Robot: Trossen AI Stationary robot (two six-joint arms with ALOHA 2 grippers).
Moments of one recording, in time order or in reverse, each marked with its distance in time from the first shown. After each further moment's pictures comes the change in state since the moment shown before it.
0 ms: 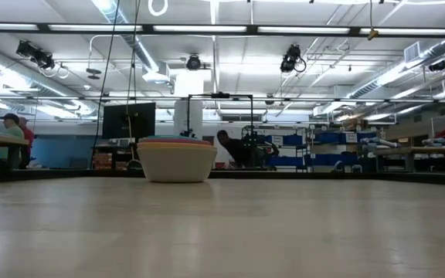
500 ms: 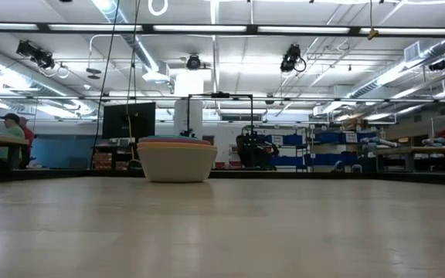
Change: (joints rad) left arm 0.000 -0.092 -0.373 0.160 -0.118 0.026; right arm -0.101 -0.492 -0.752 0.421 0.106 0.093
